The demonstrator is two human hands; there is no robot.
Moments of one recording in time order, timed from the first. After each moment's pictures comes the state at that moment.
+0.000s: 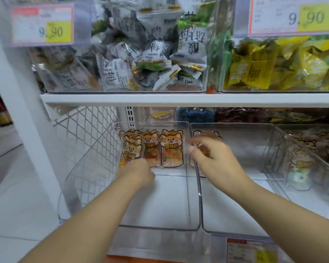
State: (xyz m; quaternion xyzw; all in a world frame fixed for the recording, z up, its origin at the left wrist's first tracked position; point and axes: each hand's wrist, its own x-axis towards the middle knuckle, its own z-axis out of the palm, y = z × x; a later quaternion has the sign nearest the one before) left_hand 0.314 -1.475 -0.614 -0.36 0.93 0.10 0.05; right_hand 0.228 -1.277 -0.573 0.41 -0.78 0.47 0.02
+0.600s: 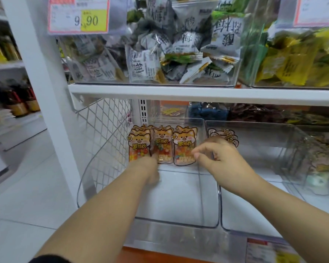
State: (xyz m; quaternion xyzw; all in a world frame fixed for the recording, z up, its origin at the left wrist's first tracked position) left_hand 0.314 -1.505 -0.634 -0.29 0.95 0.03 0.10; right_hand 0.234 -1.290 -0.581 0.43 -0.82 0.37 0.00
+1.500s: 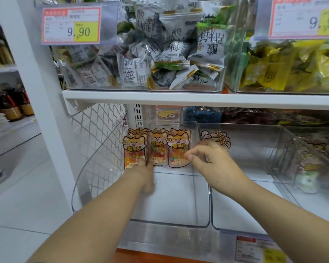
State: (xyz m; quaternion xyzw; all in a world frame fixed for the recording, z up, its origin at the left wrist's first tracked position) left_hand 0.316 -1.500 -0.645 -0.30 0.94 0.03 0.18; right_hand 0.242 -1.288 -0.575 0.42 -0.83 0.38 -0.02
